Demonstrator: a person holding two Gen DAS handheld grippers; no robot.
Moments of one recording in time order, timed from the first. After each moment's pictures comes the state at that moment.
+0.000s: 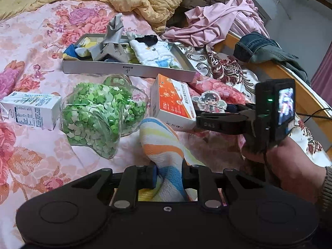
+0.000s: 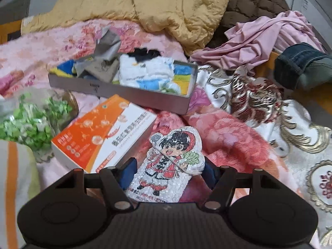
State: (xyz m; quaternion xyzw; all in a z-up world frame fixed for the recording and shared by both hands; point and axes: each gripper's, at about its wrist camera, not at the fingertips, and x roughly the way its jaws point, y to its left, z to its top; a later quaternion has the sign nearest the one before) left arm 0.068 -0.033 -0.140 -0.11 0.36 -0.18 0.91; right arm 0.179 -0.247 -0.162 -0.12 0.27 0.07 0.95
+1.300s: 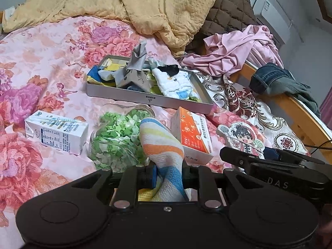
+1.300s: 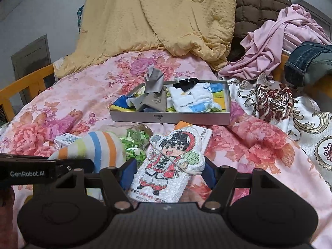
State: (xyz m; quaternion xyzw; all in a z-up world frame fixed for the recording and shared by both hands) left arm 0.074 -0.003 -0.113 -0.14 0.31 -0.13 0.93; right arm 0.087 -0.214 -0.102 -0.01 0.26 0.16 0.95
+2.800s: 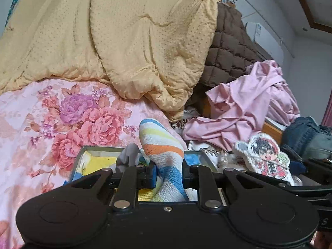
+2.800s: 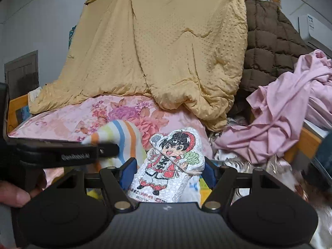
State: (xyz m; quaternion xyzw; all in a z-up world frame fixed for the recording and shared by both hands) left arm 0.323 -0.004 -0.041 -0.09 0.19 -0.14 0.97; right arm 0.296 -0.192 -0.016 -0.05 0.16 0.14 0.97
